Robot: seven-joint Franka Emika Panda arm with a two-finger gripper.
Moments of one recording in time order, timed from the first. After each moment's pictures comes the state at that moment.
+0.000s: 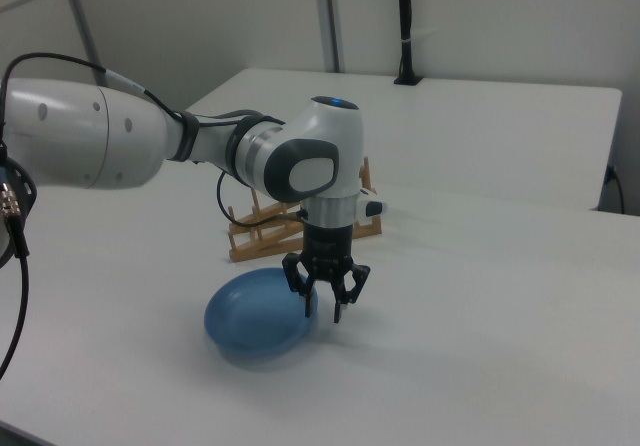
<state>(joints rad) -0.03 0.44 -0.31 -1.68 0.09 1.86 -0.62</state>
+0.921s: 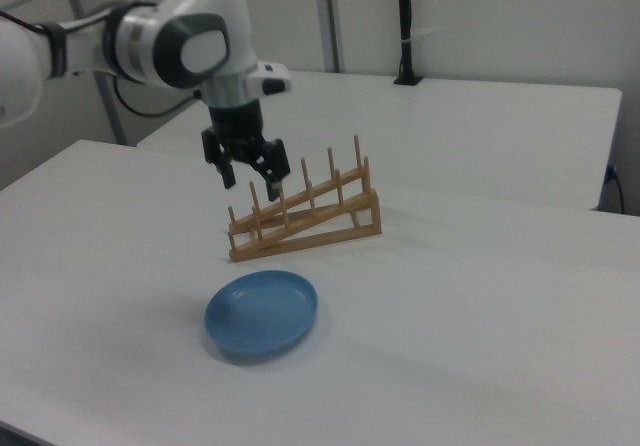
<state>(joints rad) 0.15 0.16 -0.26 -1.64 0.04 1.80 -0.06</state>
